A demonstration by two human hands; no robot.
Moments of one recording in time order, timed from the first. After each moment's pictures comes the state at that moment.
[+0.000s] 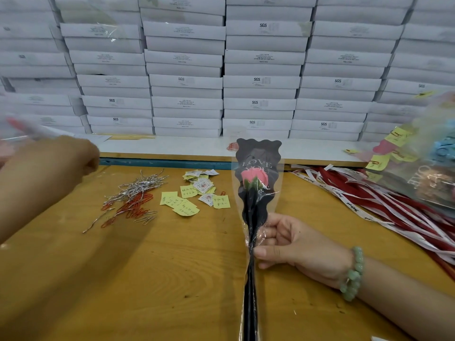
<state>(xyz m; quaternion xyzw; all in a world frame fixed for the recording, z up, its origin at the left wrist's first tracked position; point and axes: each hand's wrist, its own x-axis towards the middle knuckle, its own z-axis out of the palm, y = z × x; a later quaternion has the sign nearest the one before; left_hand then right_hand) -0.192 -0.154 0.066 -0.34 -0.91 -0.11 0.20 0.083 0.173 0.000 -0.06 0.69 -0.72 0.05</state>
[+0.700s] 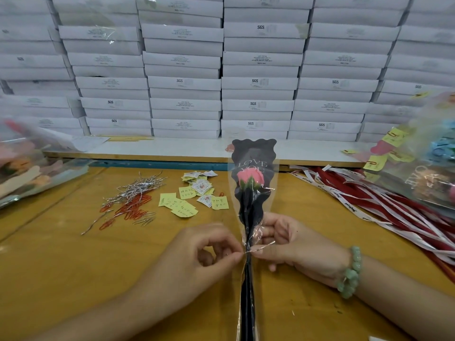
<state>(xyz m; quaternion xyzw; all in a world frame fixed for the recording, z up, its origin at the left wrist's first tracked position) 0.003 -0.024 -0.006 -0.50 -0.72 -0.47 -0.06 0.081 0.174 -0.001 -0.05 0.69 -0.72 0.05</state>
